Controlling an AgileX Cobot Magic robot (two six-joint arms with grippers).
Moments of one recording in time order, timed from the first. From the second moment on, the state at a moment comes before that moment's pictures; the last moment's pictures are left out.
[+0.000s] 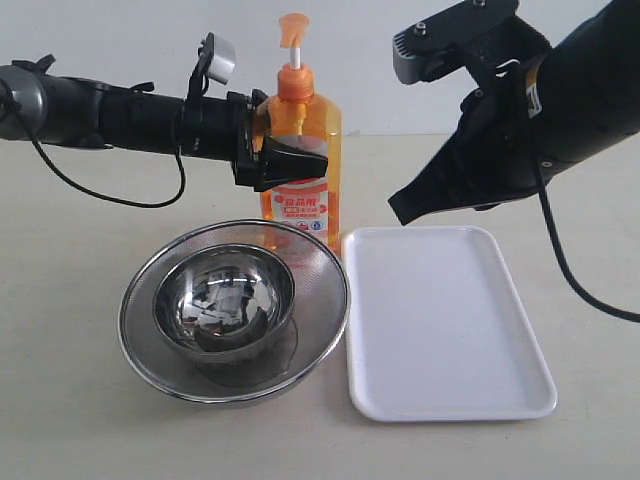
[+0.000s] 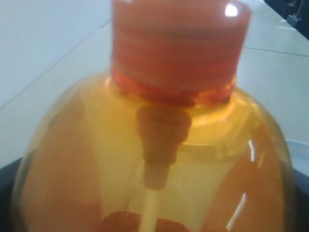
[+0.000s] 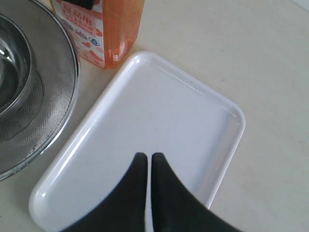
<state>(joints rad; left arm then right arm) -0.17 2.31 -1.64 -1.56 1.15 2.06 0.63 1.39 -1.04 -0.26 0.66 0.17</state>
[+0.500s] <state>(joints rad) -0.17 2.32 -1.65 -1.56 1.18 2.01 0.63 1.39 -1.04 -0.26 0.66 0.17</state>
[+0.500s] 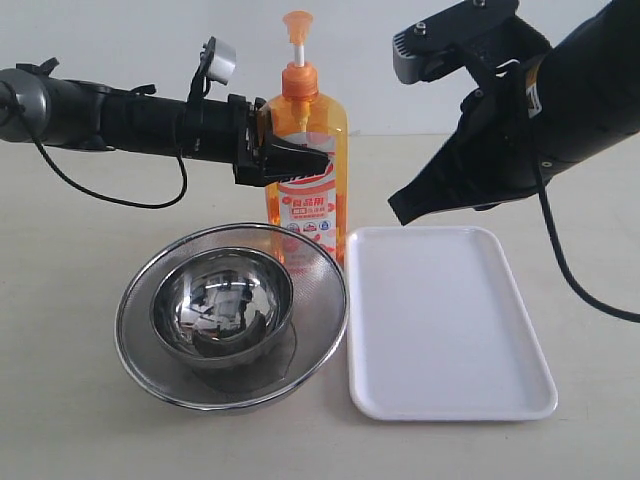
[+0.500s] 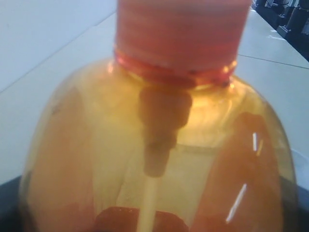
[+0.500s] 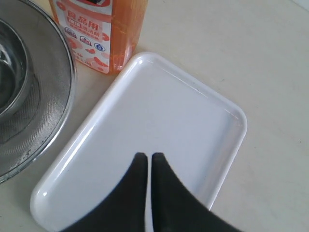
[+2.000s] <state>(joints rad) -0.11 1.91 -1.64 -1.36 0.85 1.86 0.63 1.39 -1.04 -0.30 0.57 0.14</state>
